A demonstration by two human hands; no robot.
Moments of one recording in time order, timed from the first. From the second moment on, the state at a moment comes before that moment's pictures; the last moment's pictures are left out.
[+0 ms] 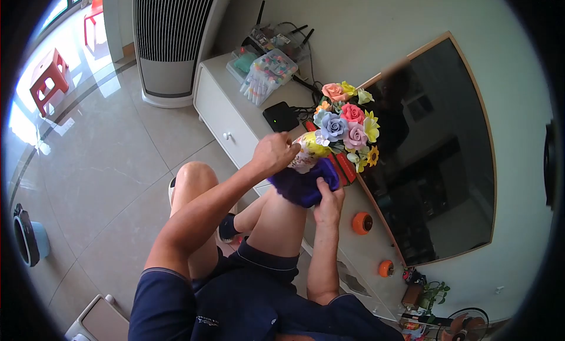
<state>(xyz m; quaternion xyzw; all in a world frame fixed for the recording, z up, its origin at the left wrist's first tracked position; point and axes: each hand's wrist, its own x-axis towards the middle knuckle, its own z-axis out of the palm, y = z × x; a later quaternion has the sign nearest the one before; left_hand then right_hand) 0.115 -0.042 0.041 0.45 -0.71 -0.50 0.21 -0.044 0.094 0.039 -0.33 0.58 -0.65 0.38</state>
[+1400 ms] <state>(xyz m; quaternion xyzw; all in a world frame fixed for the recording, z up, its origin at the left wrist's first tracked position) 0.038 -0.035 -0.005 0.40 -0.65 -0.28 0.58 -0.060 -0.003 0.003 -0.29 0.49 -0.78 0.25</state>
